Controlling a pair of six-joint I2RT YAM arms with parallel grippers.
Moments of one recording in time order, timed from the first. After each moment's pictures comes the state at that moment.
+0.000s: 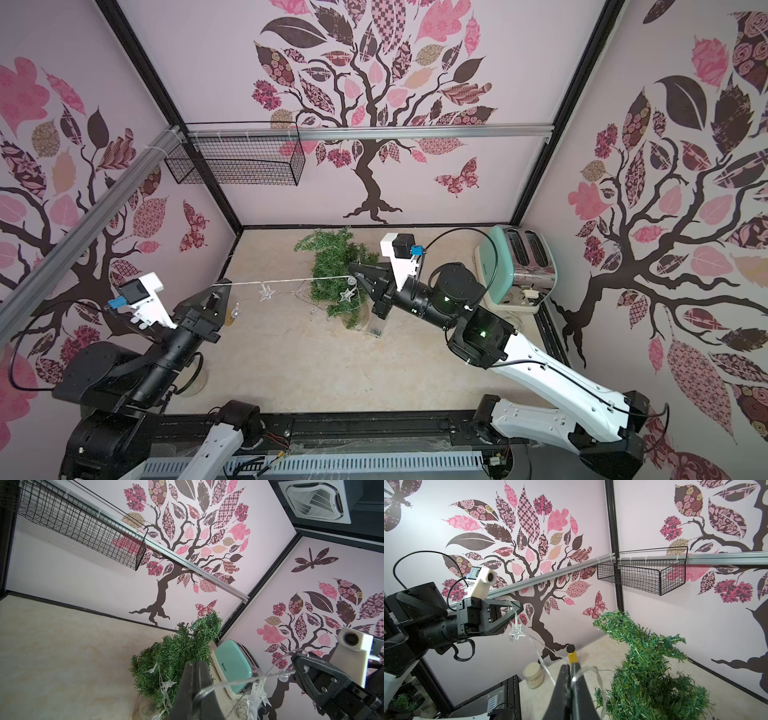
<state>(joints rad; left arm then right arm) -0.22 0.45 1.13 -0.58 0.13 -0.56 0.94 1.02 1.15 0.06 -0.16 0.22</state>
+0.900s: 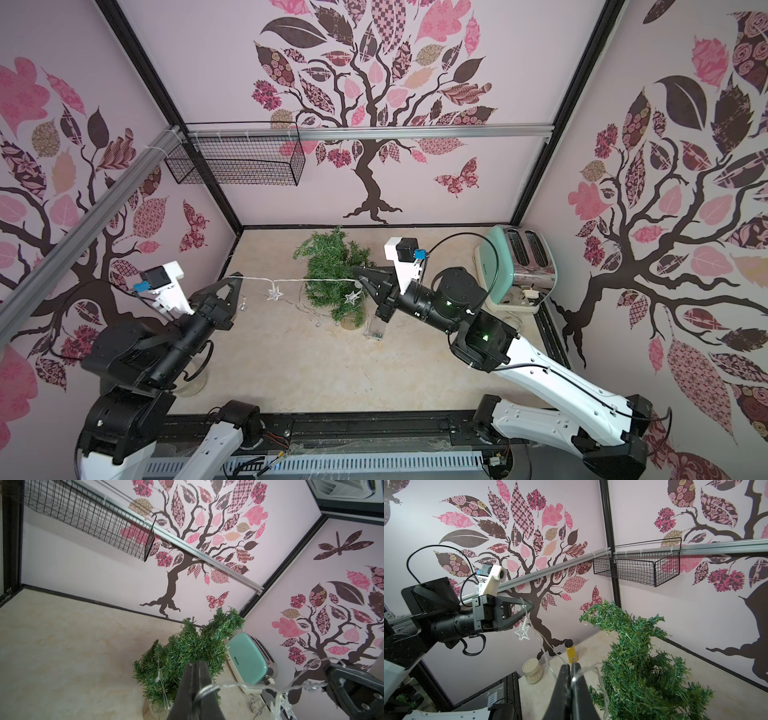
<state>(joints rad) -0.22 0.53 1.05 -0.55 0.13 -0.52 0.94 0.99 1.10 0.05 -0.13 0.24</state>
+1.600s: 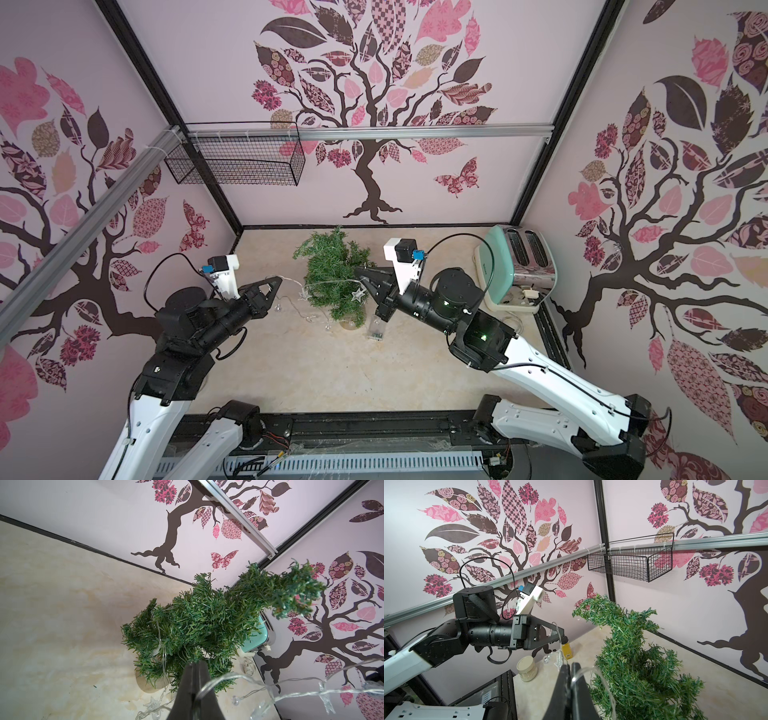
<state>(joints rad) -0.22 0.65 0.92 -0.48 0.28 -0.58 0.94 0.99 1.09 0.04 -0.12 0.23</state>
